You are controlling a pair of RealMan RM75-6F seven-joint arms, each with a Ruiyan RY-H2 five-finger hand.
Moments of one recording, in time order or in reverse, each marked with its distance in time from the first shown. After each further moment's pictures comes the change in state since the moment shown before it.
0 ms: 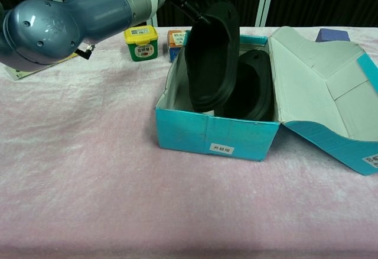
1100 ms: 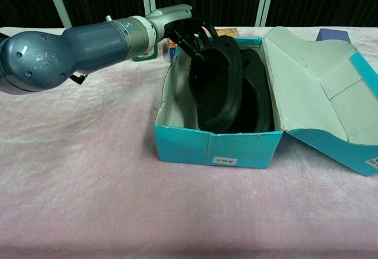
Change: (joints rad) left arm 0.049 -0.018 0.065 -0.016 0.008 -0.082 -0.014; right arm 0.002 0.002 0.001 -0.006 -0.006 0.002 -0.007
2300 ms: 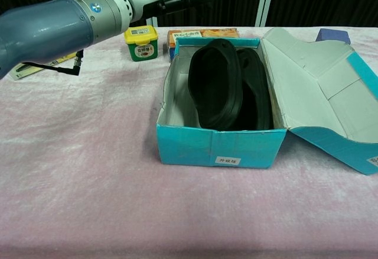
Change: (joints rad) left arm 0.085 0.179 0.064 -0.347 0.042 0.221 0.369; right arm 0.003 -0.004 0.000 0.005 -0.007 0.001 0.005
